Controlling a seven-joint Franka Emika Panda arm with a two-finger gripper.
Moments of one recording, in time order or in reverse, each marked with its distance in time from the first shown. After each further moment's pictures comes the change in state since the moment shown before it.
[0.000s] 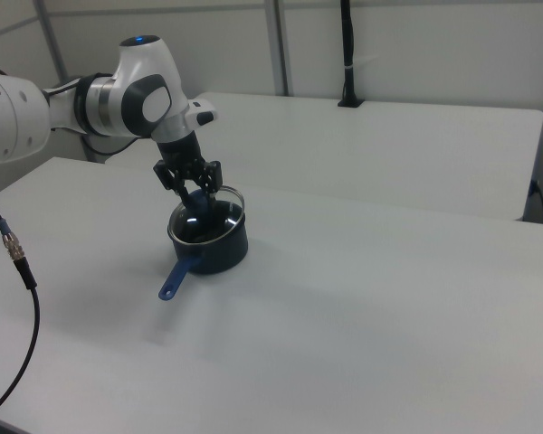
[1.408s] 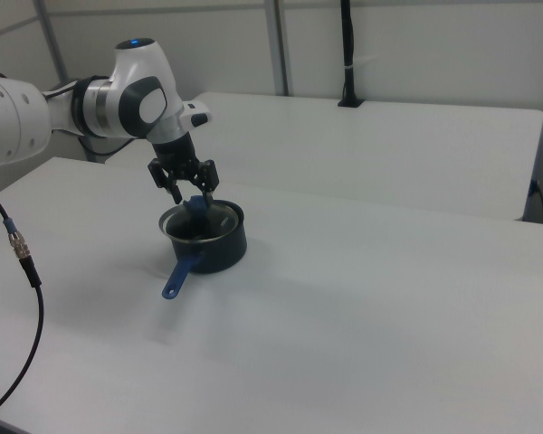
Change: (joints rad) arm 0.022 0.036 0.007 0.035 0.000 0.000 0.043
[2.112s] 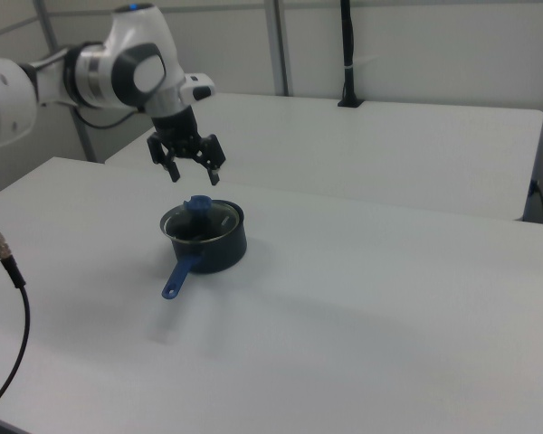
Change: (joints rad) arm -0.034 -0.099 -0.017 0.026 0.000 -0.138 0.002
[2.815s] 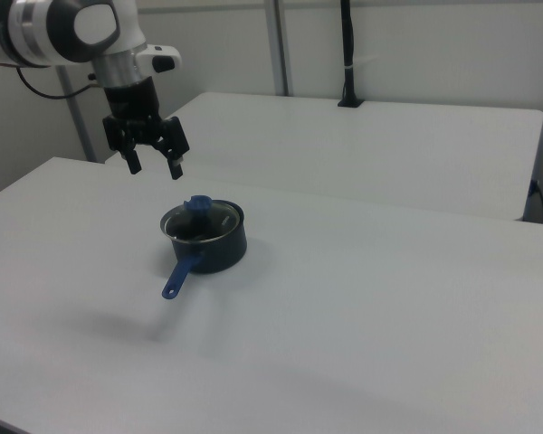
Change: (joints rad) arm -0.018 -0.318 -0.002 -0.178 -0.038 -0.253 0.075
